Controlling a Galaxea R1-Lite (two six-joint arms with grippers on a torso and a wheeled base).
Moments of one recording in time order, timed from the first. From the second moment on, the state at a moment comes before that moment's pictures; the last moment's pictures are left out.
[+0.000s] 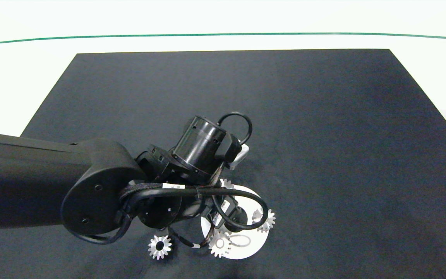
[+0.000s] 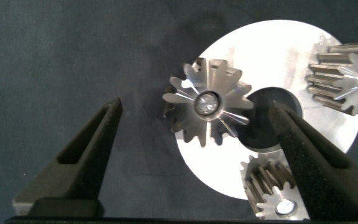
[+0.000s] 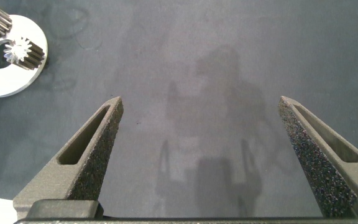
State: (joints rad) left arm -0.86 1.79 -1.23 0.20 0.33 0.11; right arm 0.06 0.44 -0.31 0.07 0.07 0.00
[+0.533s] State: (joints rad) left arm -0.86 1.82 -1.24 0.18 0.32 0.09; right arm 0.06 0.44 -0.31 0.07 0.07 0.00
